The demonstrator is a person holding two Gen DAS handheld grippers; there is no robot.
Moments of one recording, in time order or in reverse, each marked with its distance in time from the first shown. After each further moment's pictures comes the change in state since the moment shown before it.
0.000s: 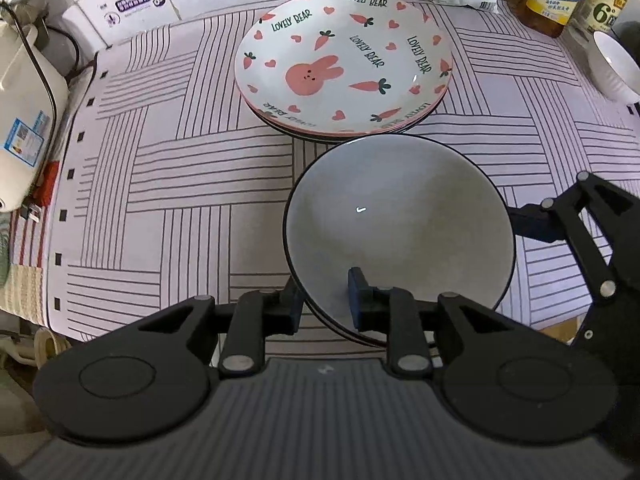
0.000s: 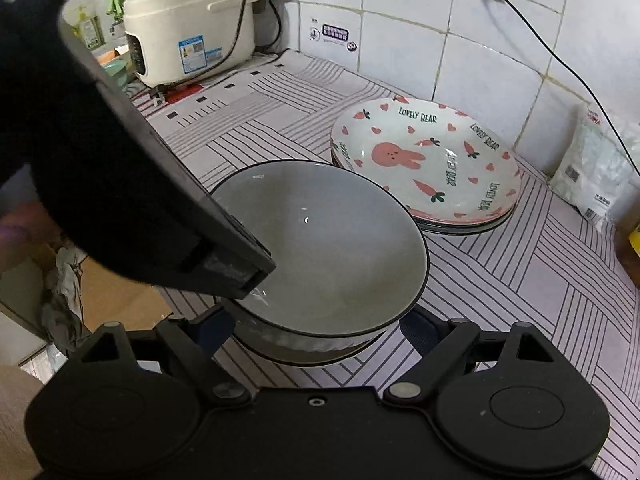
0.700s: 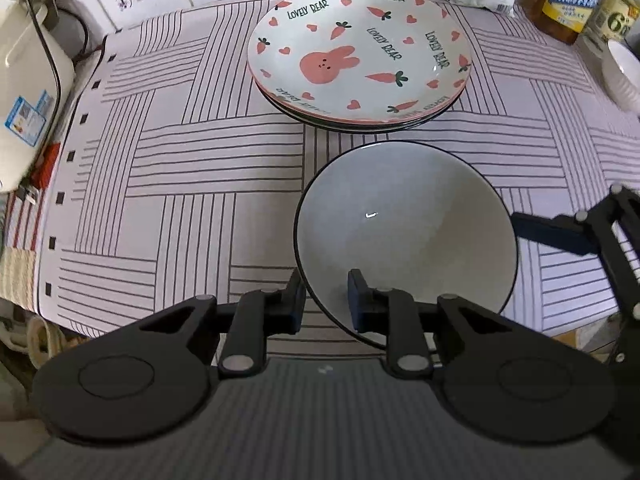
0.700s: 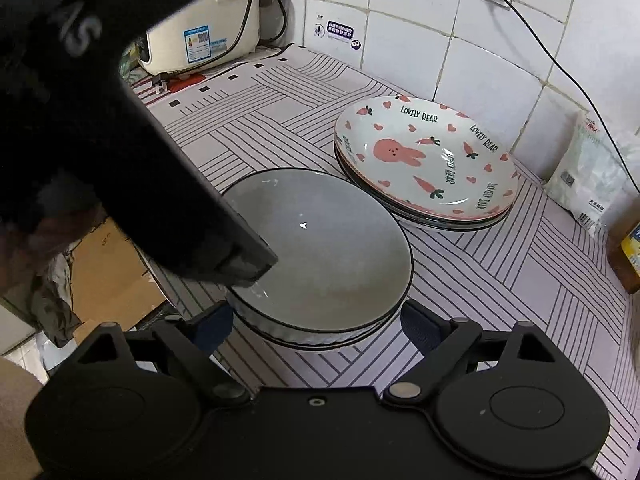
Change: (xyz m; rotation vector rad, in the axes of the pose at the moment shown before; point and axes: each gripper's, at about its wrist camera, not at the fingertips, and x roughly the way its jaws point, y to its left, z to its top) left arm 0.010 0.011 -0.007 -0.061 -0.007 -0.014; right arm -0.005 0.010 -0.009 -0.037 -0.007 -0.028
